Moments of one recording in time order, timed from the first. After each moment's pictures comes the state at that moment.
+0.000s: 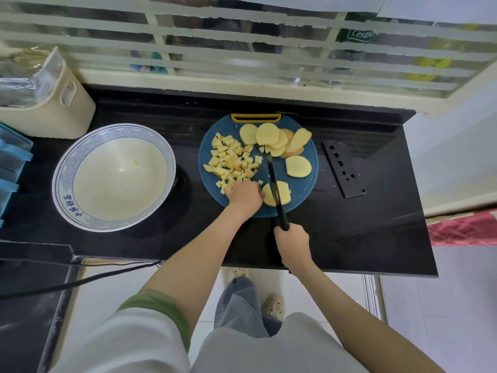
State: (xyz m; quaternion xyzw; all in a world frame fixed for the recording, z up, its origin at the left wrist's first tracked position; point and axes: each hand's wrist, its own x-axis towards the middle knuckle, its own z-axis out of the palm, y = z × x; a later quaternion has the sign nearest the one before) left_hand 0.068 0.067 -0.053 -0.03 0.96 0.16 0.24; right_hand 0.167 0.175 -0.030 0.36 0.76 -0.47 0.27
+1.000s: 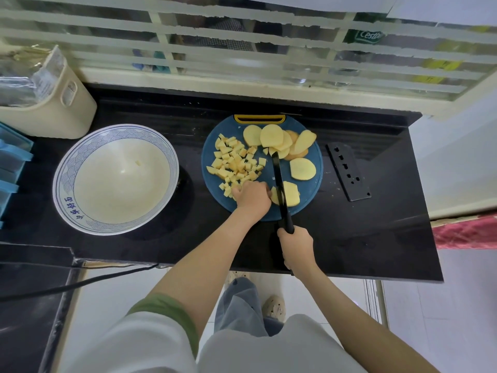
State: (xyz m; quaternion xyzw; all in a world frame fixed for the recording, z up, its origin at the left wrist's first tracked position) left_hand 0.068 0.075 -0.058 -0.02 0.96 0.16 0.21; right_hand 0.164 0.174 -0.039 0.38 0.73 -0.50 0.26
